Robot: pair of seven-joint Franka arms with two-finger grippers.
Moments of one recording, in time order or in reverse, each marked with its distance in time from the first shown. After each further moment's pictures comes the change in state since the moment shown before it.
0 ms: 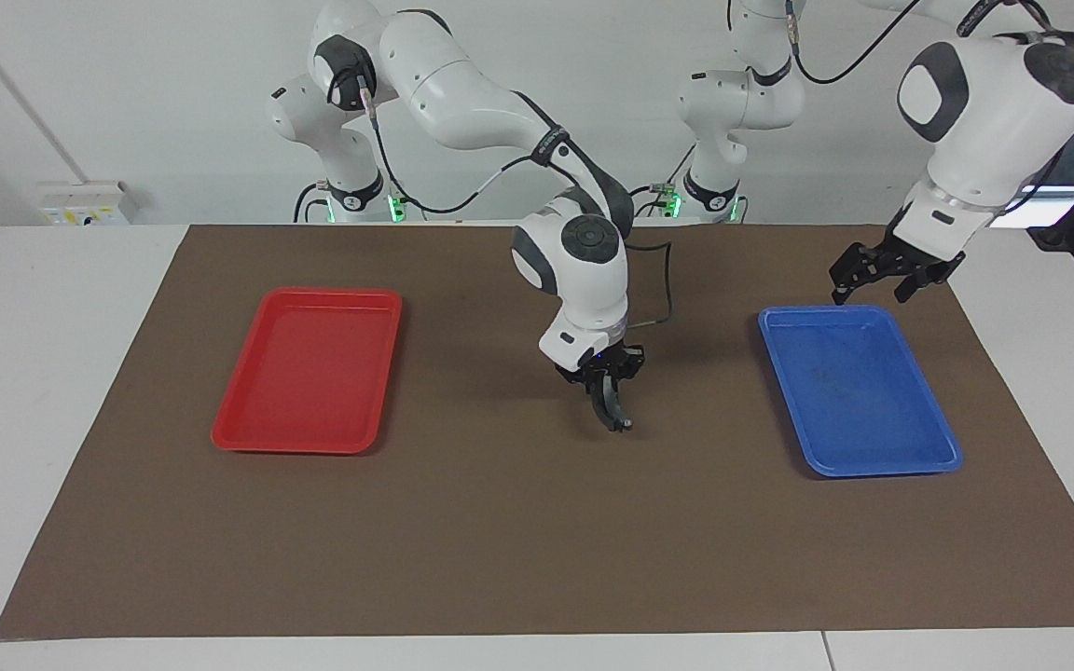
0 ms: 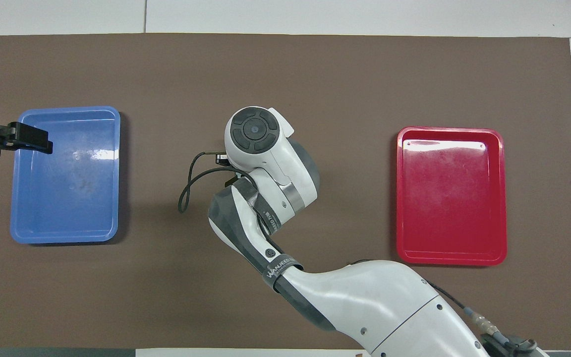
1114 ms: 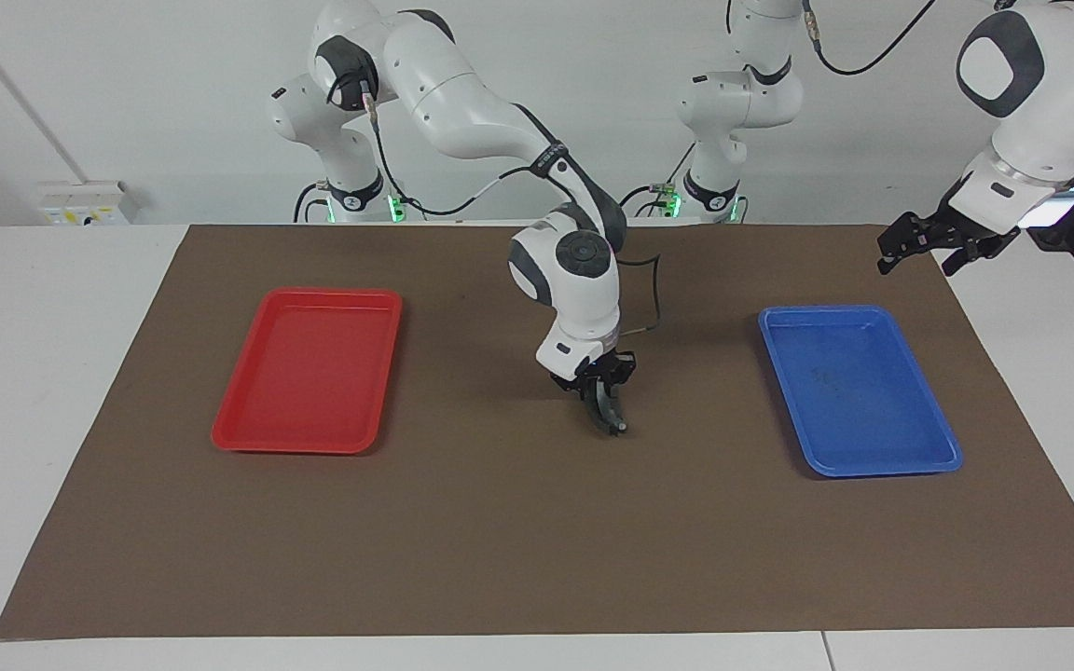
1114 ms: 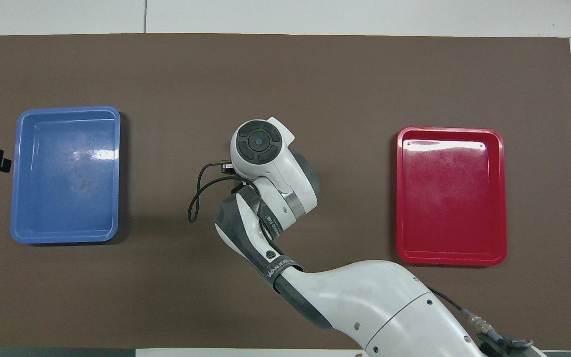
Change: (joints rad) left arm 0.099 -0.004 0.002 0.012 0.024 -0.084 0.162; right arm 0.008 0.002 0.002 -0.080 0.002 0.070 -0.071
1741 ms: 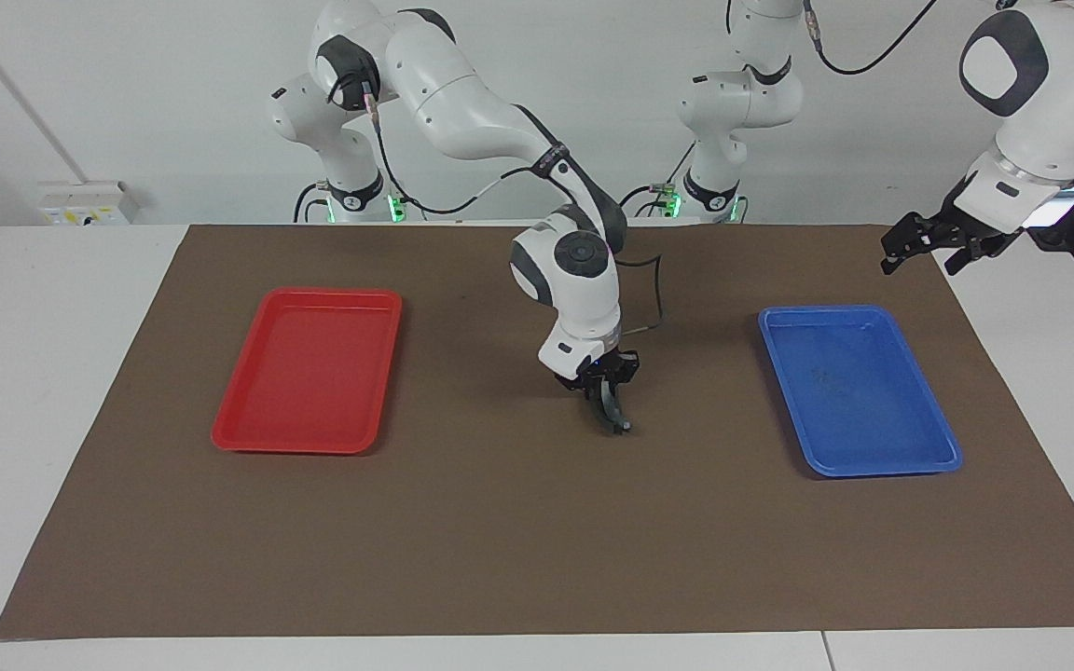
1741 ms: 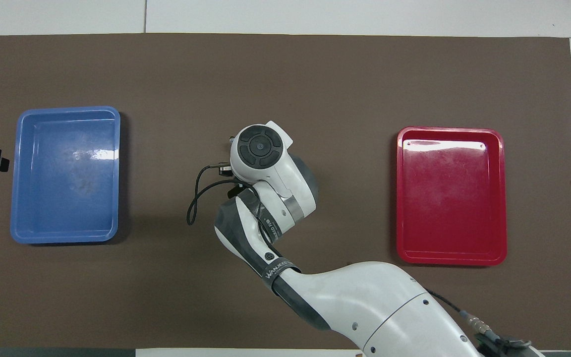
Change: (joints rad) left arm 0.002 0.000 -0.003 -0.001 0.004 0.001 -0.037; right arm 0.004 -0.002 0.007 -0.026 0.025 0.043 0.000
